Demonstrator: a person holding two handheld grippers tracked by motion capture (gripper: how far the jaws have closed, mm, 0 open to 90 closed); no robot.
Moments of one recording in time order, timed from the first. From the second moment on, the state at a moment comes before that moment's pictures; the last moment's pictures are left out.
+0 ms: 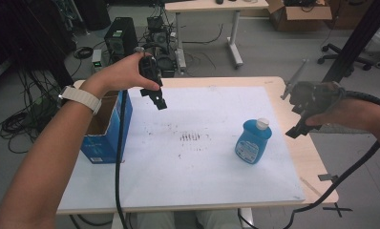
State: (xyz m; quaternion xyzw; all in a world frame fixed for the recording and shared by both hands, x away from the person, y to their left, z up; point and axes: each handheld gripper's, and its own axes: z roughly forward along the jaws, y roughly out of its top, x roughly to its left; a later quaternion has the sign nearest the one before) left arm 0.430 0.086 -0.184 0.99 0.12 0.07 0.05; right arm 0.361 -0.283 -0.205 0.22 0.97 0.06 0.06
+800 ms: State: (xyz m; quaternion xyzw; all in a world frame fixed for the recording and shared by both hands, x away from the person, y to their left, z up) left arm 0.417 0.086 -0.179 0.99 0.11 0.07 0.06; right arm 0.348 -0.288 -0.200 0.24 0.97 0.08 0.07
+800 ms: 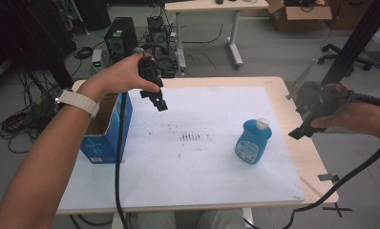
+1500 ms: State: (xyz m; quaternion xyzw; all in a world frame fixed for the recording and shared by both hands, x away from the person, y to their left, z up) left arm 0.414 0.090 -0.186 0.99 0.11 0.07 0.07; right arm 0.335 -0.291 -0.209 0.27 0.96 0.10 0.08
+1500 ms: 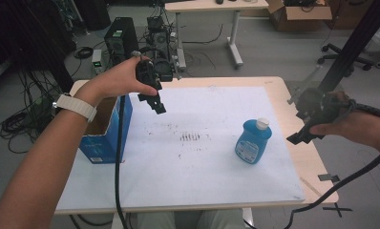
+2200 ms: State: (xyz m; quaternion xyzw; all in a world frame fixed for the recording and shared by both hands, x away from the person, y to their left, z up) left arm 0.413 0.091 -0.188 0.99 0.11 0.07 0.07; right arm 0.326 -0.297 -0.234 0.31 0.94 0.13 0.08
